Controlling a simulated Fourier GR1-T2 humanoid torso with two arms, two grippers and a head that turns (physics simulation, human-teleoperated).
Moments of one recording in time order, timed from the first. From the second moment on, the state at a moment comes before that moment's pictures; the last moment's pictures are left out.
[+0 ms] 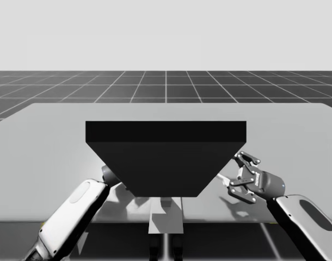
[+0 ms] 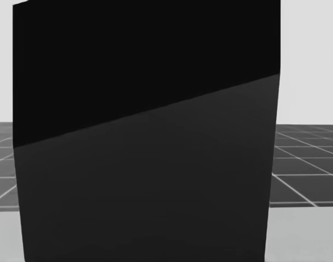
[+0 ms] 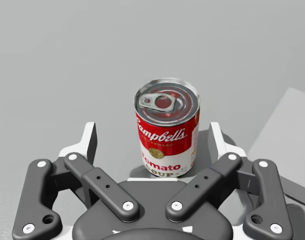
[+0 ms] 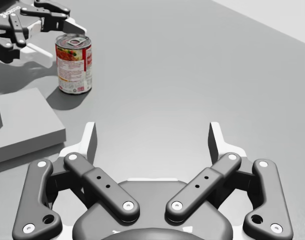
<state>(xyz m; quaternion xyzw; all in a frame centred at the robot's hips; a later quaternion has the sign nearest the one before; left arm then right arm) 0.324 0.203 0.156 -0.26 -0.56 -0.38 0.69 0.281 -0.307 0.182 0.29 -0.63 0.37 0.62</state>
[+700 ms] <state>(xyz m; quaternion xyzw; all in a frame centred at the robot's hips) 0.353 0.167 0.138 -0.26 -0.55 -0.34 0.72 0.279 -0.311 0.176 0.29 -0.63 0.38 0.62</state>
